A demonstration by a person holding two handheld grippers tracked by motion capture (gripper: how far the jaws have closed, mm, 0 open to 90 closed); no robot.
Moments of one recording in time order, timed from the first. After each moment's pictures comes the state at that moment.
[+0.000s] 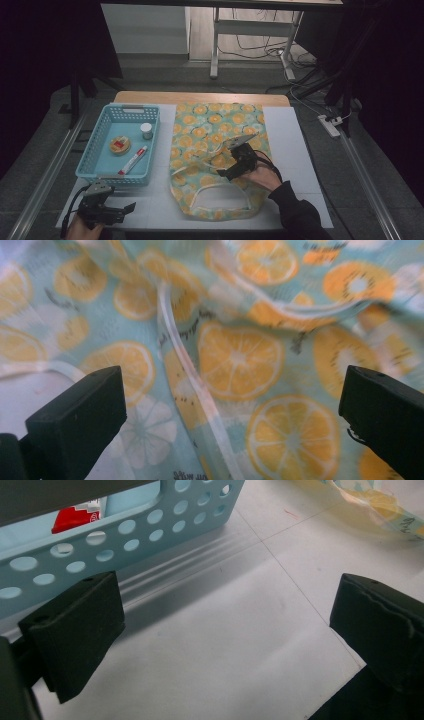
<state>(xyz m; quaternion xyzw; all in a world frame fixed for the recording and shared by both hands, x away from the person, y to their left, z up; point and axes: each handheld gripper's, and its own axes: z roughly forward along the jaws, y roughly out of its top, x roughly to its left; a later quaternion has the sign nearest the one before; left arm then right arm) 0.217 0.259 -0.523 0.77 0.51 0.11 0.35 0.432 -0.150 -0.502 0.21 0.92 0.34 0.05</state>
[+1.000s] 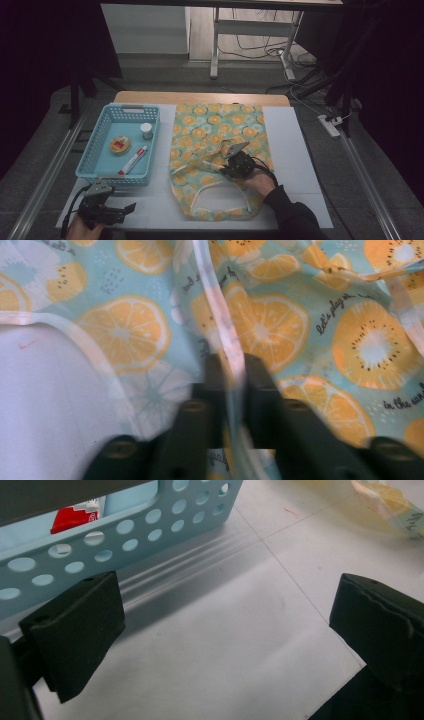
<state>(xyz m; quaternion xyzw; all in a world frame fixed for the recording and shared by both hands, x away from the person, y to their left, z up) 0.217 0.258 -0.523 0.77 0.51 0.11 0.35 0.419 -0.147 -0.516 0.17 0.94 0.30 0.06</state>
